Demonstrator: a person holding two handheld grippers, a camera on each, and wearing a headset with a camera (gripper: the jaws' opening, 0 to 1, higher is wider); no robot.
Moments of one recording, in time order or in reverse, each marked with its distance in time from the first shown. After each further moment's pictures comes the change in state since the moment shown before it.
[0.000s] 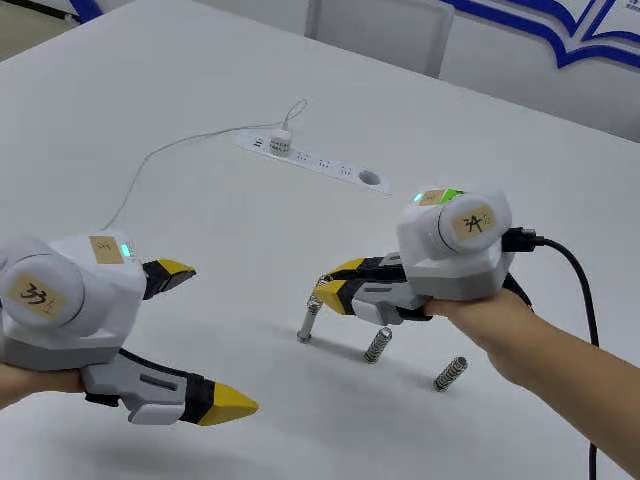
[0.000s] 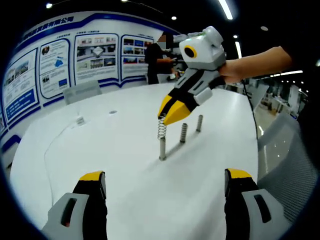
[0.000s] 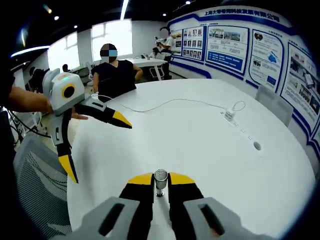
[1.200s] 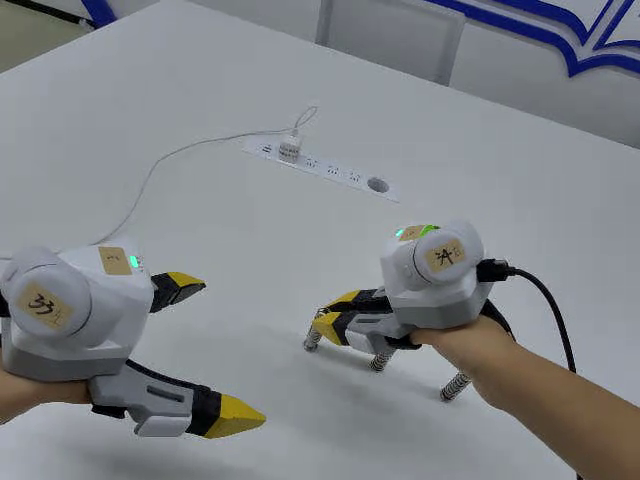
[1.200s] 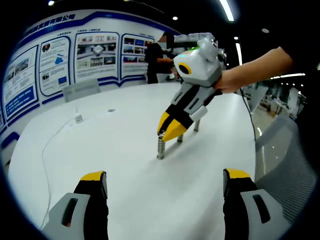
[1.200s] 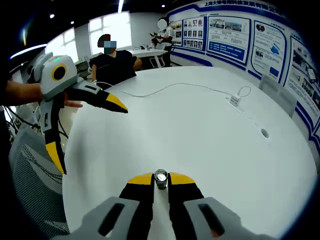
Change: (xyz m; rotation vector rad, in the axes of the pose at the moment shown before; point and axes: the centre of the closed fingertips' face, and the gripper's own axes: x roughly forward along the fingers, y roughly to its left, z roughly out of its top) left arm -0.002 -0.005 -0.003 -0.014 0.011 -0.014; right arm 0.023 0.006 -0.035 0.022 0.087 0.023
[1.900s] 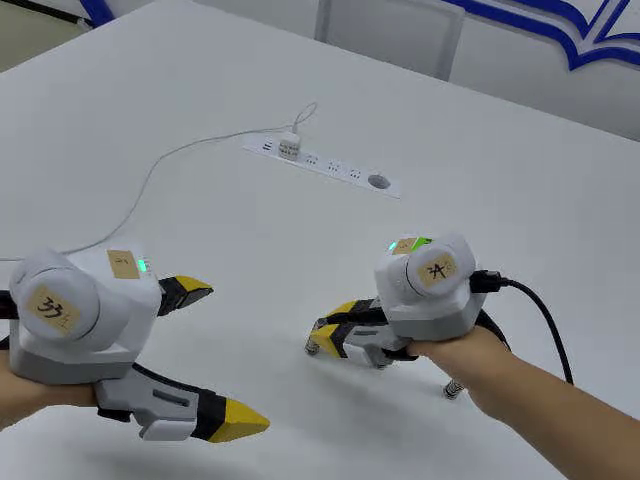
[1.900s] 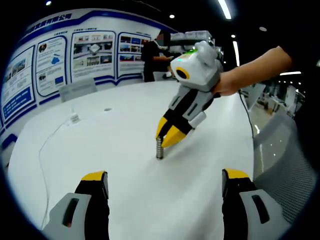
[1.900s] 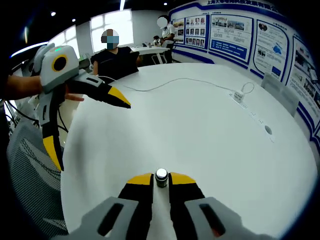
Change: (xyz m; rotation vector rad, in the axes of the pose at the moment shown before) left arm 0.004 -0.005 -0.002 0.012 0.014 -0.022; right arm 0.007 0.006 -0.012 -0.008 0.018 0.008
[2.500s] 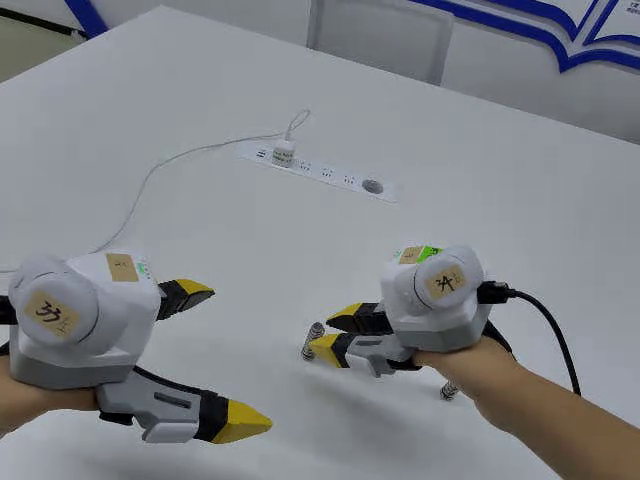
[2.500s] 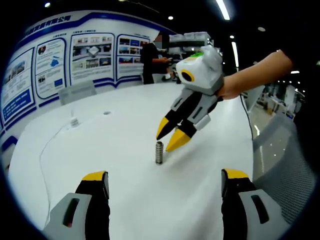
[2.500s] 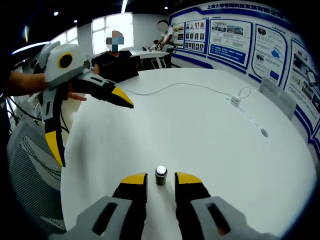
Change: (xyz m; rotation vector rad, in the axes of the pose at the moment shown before) left arm 0.000 -0.002 0.010 0.011 -0.015 -0.003; right arm -0.014 0.000 0.002 -0.019 -0.048 -0.022
